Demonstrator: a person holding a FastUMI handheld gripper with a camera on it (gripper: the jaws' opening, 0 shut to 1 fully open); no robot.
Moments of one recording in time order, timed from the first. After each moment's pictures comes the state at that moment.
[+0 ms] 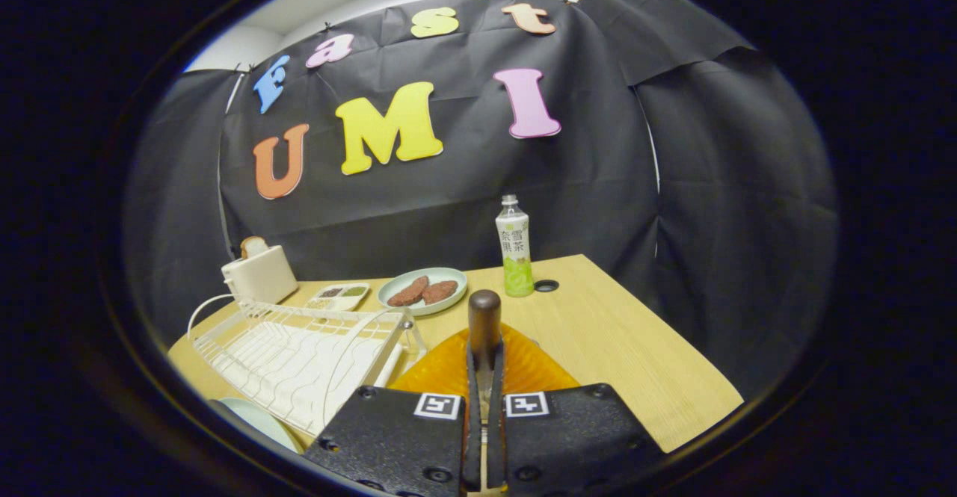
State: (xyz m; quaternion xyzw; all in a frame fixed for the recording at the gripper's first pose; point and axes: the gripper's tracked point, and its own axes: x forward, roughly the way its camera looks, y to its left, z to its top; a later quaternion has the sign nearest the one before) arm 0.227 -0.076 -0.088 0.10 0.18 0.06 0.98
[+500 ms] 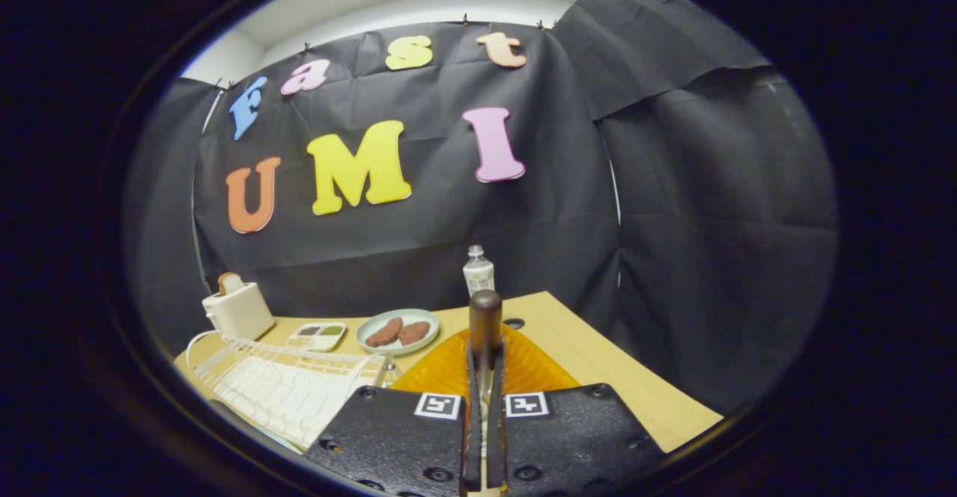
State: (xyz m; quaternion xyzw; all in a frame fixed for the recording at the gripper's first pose) arm 0.212 -0.105 -0.013 0.11 0.11 -0.02 0.99
